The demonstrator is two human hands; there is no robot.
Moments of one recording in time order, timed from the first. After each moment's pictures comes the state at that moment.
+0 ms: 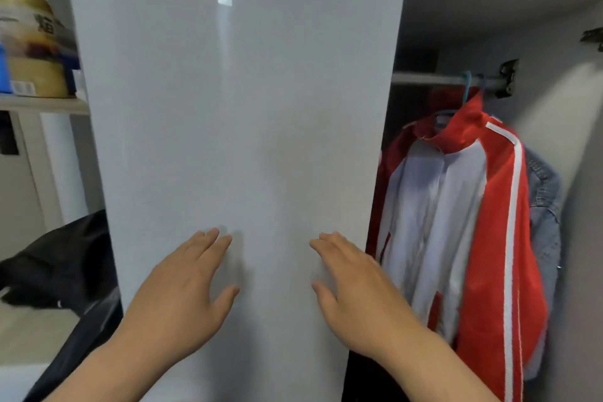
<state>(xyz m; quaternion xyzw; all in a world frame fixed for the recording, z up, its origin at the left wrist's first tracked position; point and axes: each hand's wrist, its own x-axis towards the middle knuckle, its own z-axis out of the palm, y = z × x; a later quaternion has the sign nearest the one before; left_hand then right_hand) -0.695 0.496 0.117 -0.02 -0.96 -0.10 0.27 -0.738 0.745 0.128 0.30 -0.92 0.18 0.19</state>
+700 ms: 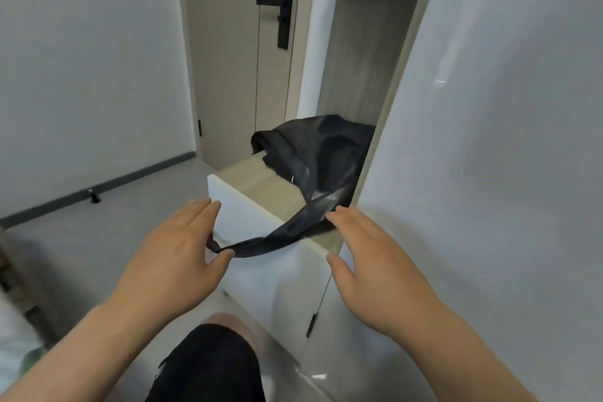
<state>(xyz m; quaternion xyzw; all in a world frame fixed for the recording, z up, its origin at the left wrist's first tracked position) -0.530 0.324 0.028 0.37 -0.91 -0.08 0.19 -0.727 0.502 0.053 0.57 -0.80 0.20 0.03</state>
